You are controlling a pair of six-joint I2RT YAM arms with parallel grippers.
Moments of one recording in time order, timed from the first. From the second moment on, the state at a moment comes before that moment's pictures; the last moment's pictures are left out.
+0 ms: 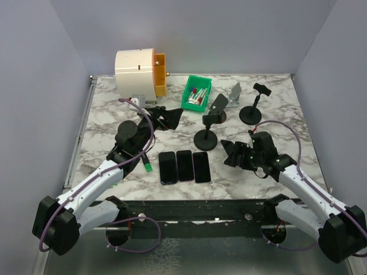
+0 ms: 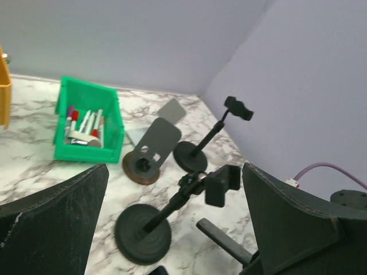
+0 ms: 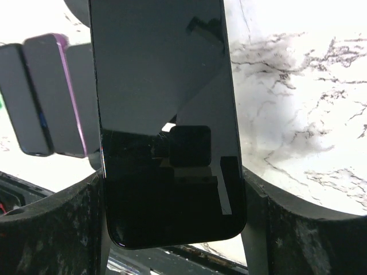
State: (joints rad) left arm -0.56 1.04 0.67 0.54 0.00 -0.57; right arm 0.39 0.91 0.54 -0.46 -0.17 0.56
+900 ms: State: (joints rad) left arm -0.56 1.00 0.64 0.26 -0.10 -0.48; right arm 0.54 1.13 0.49 -0.39 -0.13 0.67
